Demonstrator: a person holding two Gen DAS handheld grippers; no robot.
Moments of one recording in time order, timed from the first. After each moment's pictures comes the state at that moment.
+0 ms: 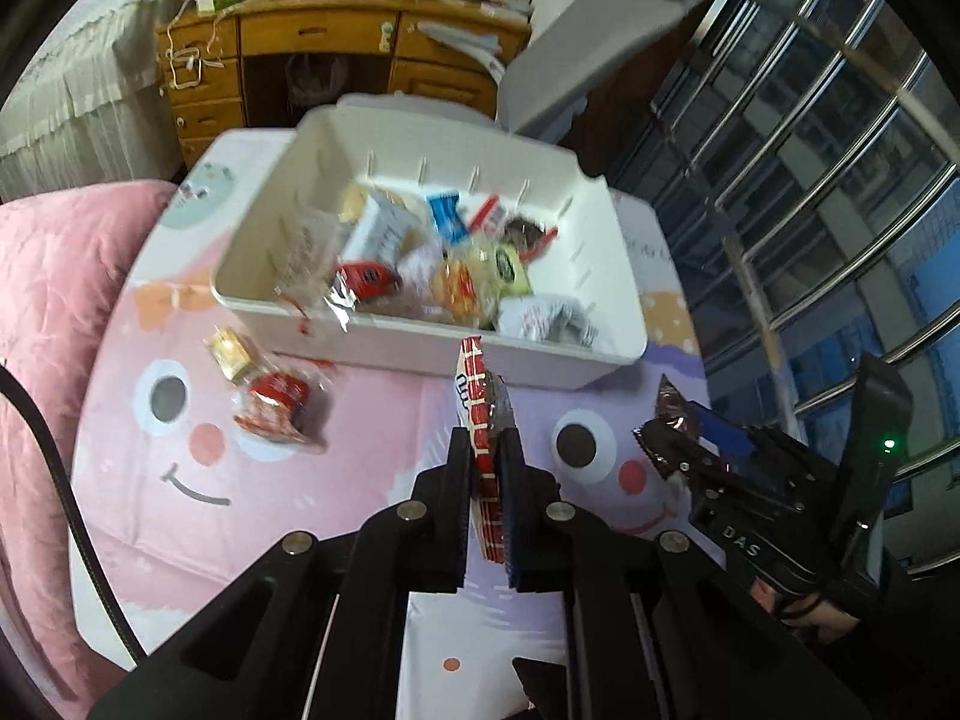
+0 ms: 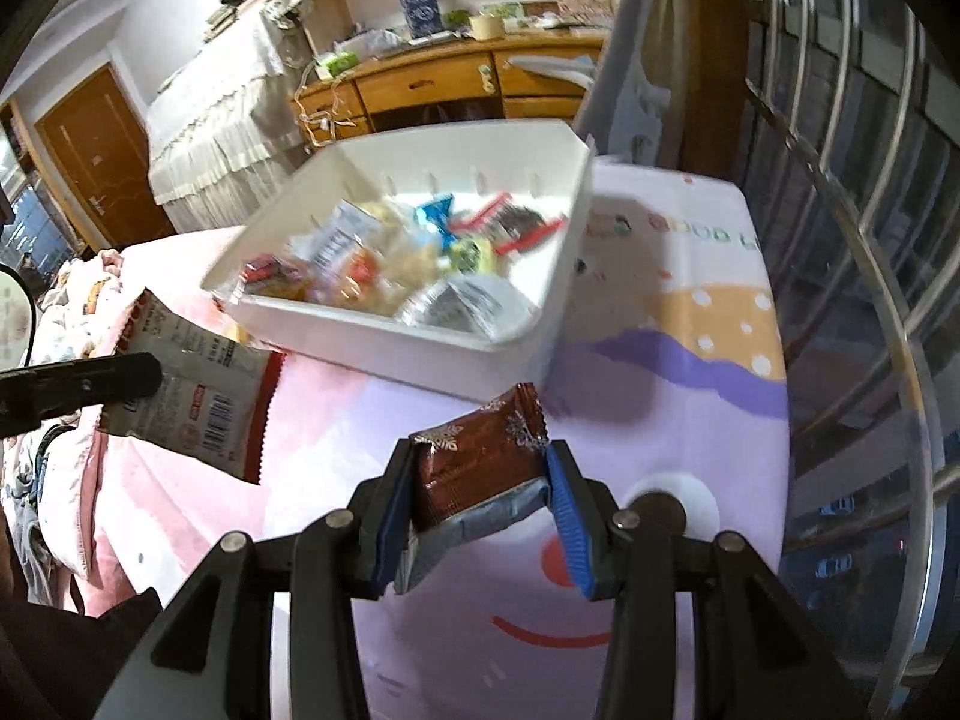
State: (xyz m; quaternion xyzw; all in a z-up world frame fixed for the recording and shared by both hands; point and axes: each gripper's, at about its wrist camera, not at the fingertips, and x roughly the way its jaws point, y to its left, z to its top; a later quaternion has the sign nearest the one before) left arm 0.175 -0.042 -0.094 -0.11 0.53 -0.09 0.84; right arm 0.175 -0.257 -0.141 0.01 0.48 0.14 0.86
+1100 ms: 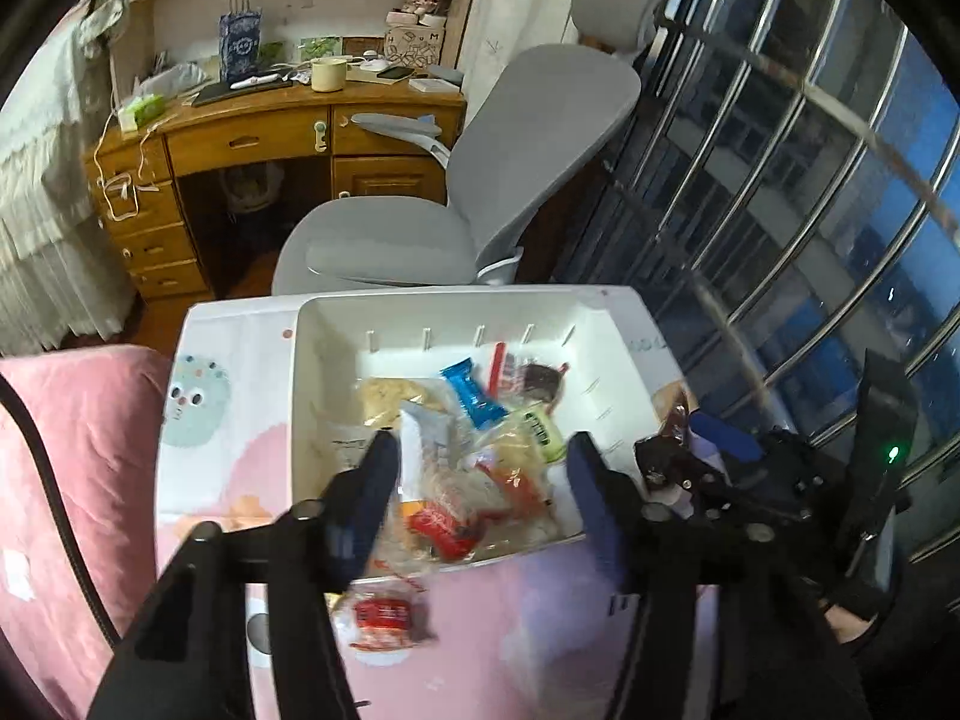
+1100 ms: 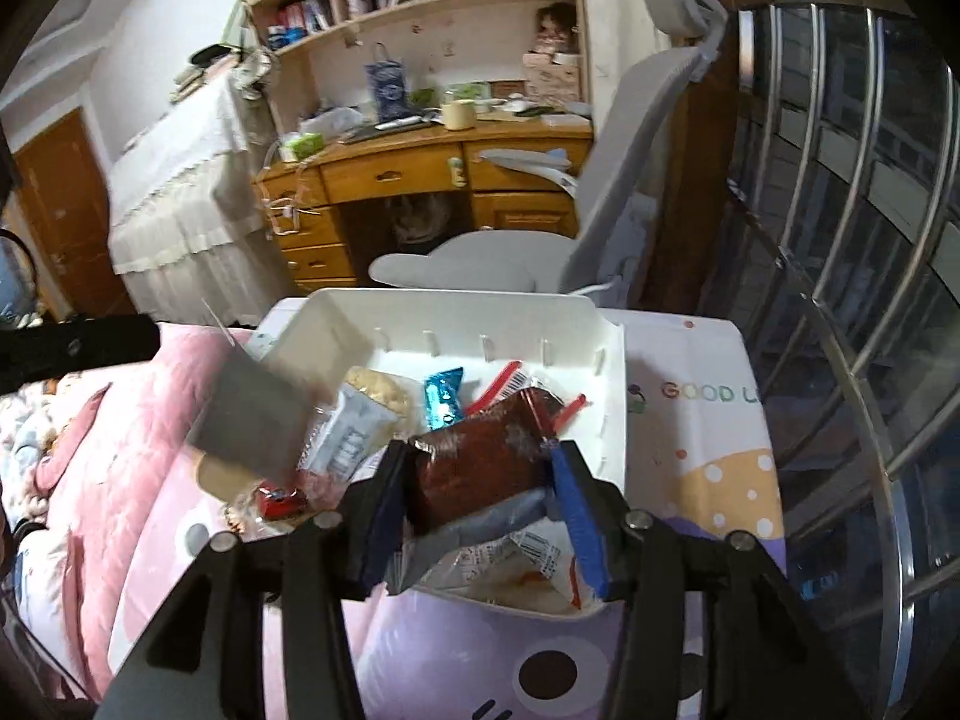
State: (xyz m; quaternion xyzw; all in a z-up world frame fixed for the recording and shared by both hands) left arm 0.300 0.015 -0.044 -0.03 0.47 -0.18 0.86; right arm 0.257 -0.191 -0.084 0.02 0.42 0.06 0.91
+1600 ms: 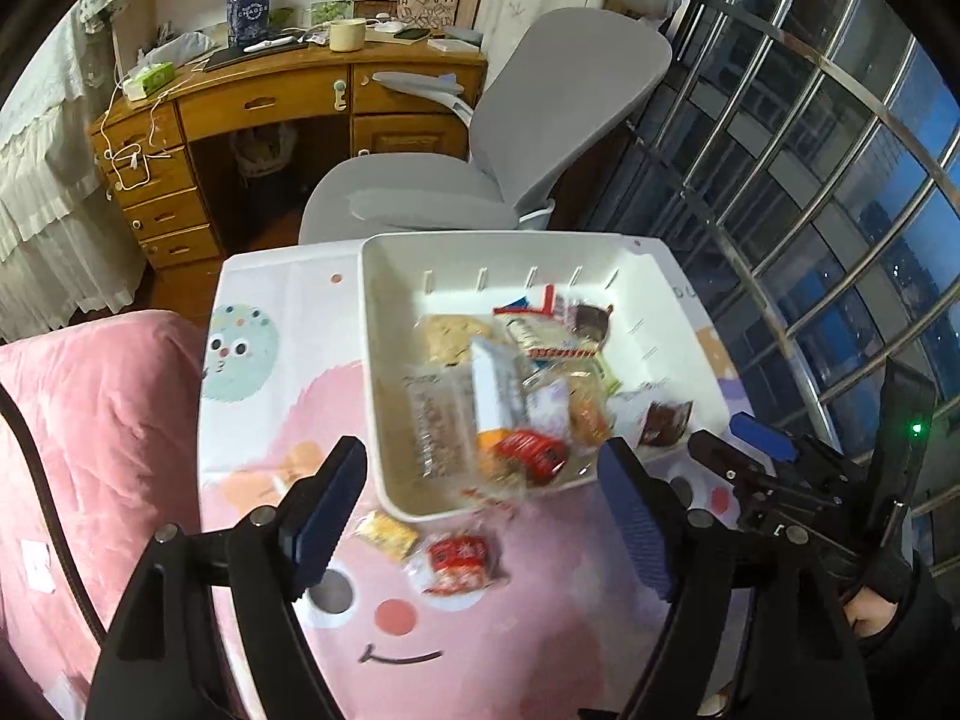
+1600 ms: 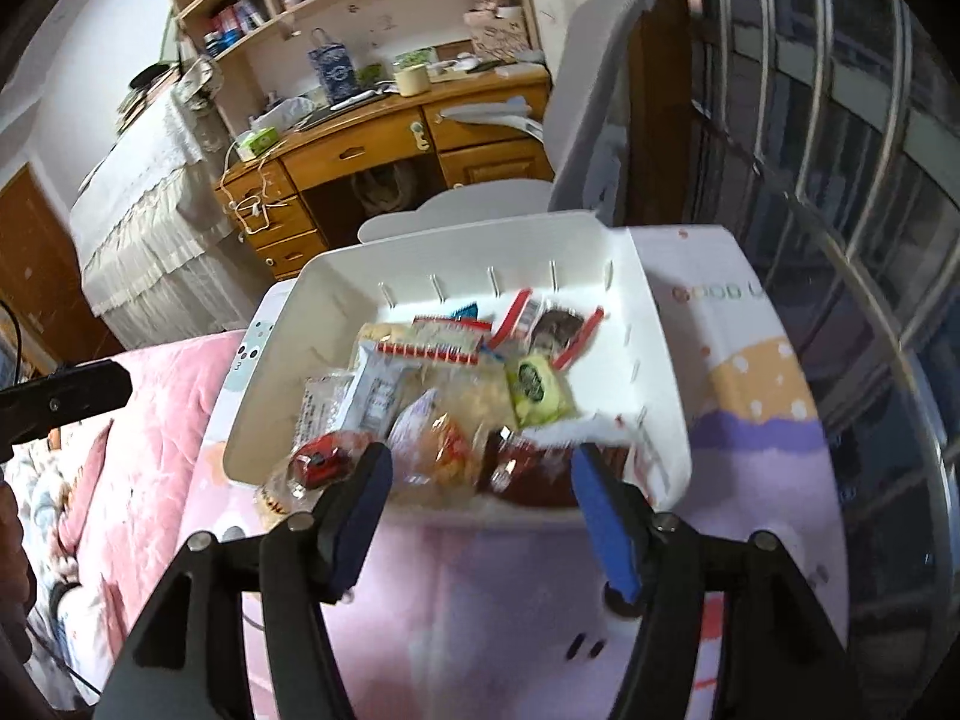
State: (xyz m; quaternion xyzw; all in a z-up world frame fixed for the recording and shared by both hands) left arm 0.285 0.086 -0.064 -0.02 0.51 -0.18 0.84; right arm 0.228 -0.163 -0.102 0.10 0.46 0.01 0.88
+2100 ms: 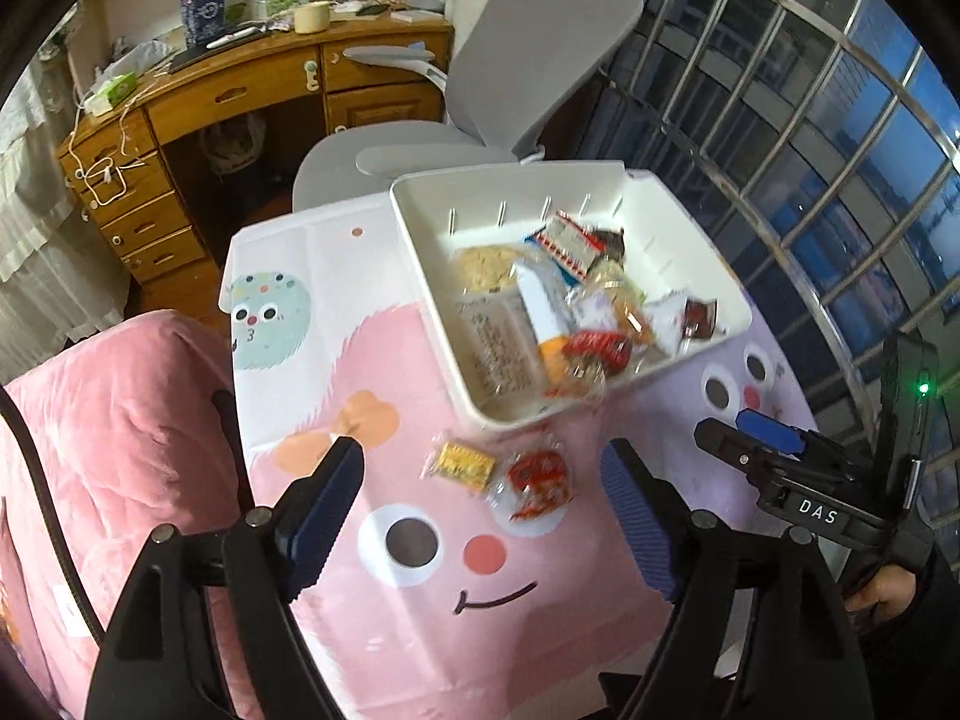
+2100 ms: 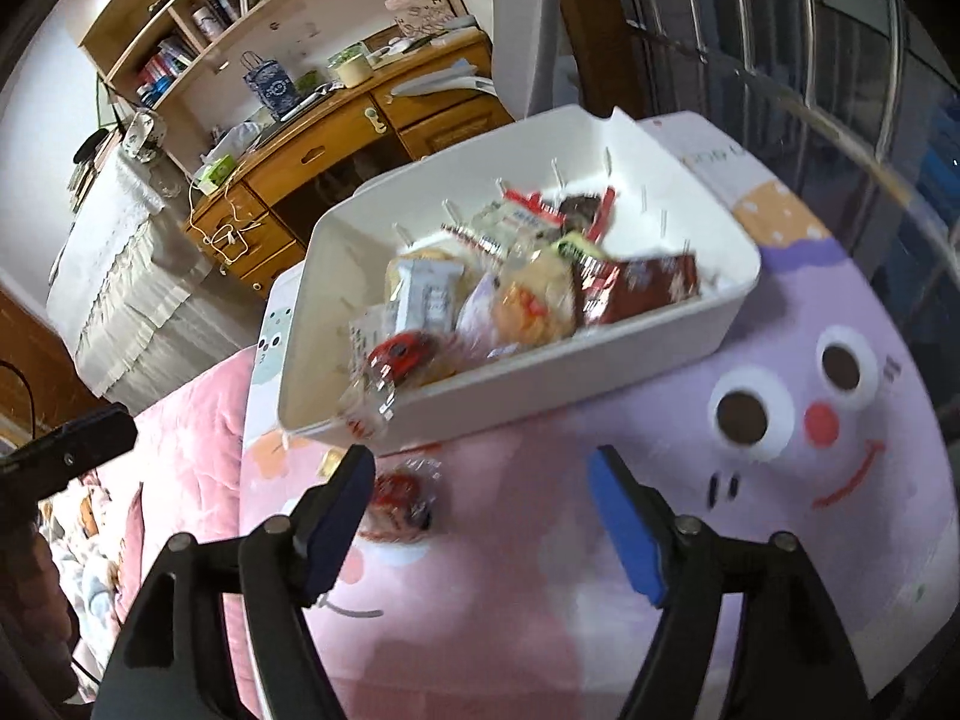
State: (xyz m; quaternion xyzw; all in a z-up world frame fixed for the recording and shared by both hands) left arm 0.267 0.148 -0.089 0.04 0.53 -0.23 0.81; right arm 0.180 -0.096 -0.135 0.21 0.48 -0.04 0.85
